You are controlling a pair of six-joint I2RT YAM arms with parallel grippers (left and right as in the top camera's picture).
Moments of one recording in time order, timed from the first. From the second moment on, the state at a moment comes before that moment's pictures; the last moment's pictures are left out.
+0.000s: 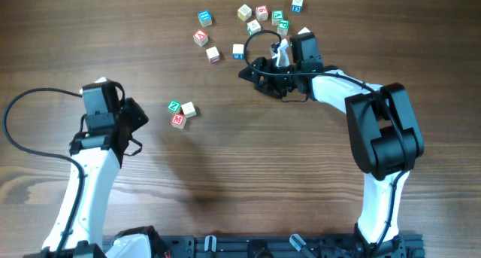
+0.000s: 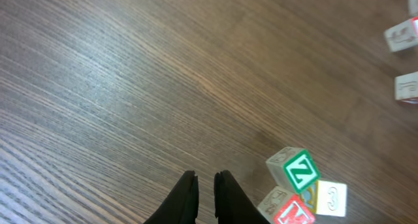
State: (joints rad) left arm 0.15 1.28 0.75 -0.43 -0.06 -0.44; right arm 0.30 2.18 1.29 -0.01 -0.77 0.73
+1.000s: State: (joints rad) left arm 0.10 1.66 0.75 0.33 0.35 -0.45; right arm 0.30 2.18 1.28 0.00 -0.65 0.74
